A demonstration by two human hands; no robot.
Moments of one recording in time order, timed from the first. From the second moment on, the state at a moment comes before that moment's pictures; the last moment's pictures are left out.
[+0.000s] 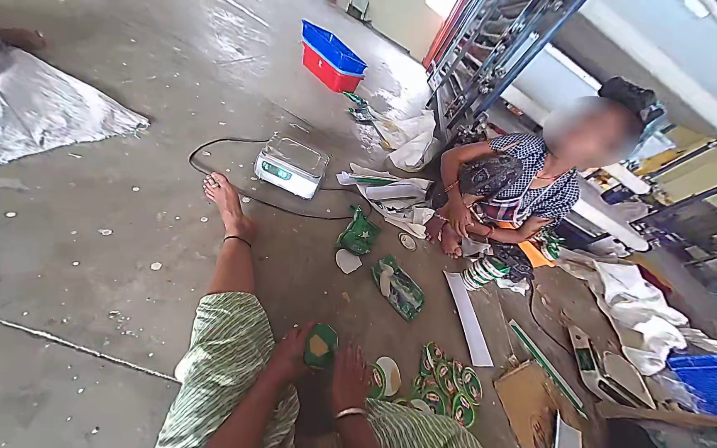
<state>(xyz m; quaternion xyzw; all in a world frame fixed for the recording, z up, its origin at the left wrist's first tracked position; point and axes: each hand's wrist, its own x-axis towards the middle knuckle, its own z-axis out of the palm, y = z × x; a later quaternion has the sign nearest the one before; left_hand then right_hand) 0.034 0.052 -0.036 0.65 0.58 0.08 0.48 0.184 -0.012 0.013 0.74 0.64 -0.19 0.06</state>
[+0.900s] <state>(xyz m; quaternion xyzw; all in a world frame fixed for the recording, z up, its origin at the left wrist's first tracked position) 0.034 0.049 -0.026 0.66 0.58 0.04 0.47 0.258 0.092 0.016 0.82 0.56 -0.11 -0.04</state>
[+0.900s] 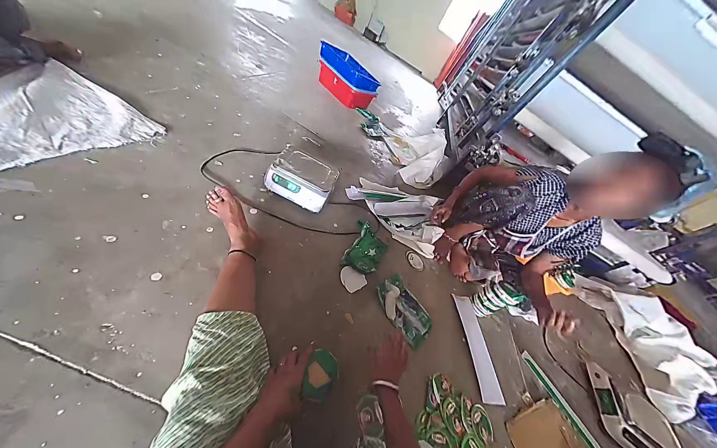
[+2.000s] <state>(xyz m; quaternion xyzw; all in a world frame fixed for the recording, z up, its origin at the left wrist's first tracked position) 0.019 0.052 -0.015 0.63 0.59 0.04 0.51 0.223 0.045 0.055 0.65 0.64 -0.40 -0.06</state>
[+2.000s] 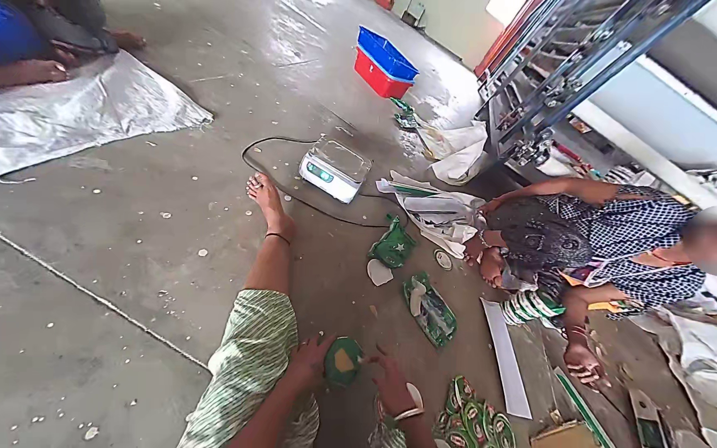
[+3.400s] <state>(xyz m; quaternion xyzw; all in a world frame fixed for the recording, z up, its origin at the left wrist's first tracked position) 0.019 0.049 -0.024 0.61 0.60 0.09 0.51 0.188 -0.006 0.001 0.48 0.87 0.13 -0.01</state>
